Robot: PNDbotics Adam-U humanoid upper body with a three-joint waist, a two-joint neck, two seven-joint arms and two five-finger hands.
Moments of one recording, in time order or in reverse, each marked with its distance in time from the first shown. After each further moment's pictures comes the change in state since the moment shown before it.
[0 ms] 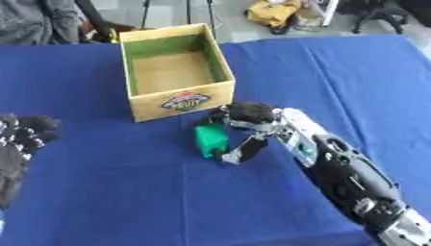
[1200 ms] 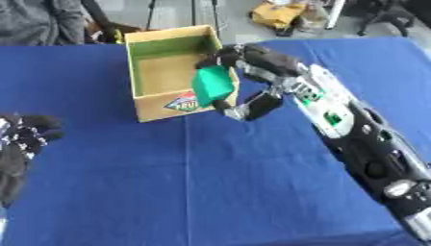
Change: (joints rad) left arm -0.016 -0.002 -0.016 0.000 0.003 0.005 -0.013; right arm -0.122 -0.167 -0.050 -0.279 -0.222 0.173 -0.032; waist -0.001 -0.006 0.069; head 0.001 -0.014
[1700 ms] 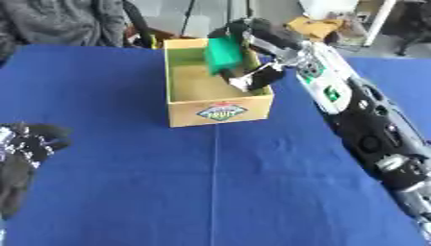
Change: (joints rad) left arm -0.074 -0.025 -0.070 -0.001 0.008 0.018 -0.068; right arm -0.075 -0.014 -0.114 0.245 0.144 0.124 -0.029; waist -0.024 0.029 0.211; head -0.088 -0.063
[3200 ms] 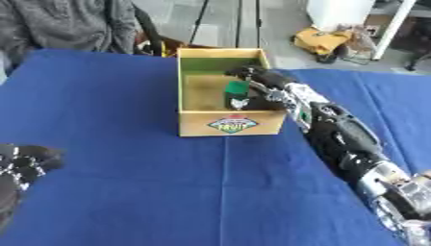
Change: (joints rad) left arm -0.018 -0.008 -0.025 0.000 0.003 0.007 -0.029; right arm -0.083 0.023 -0.101 0.515 0.316 -0.157 -0.247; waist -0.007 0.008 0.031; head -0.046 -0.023
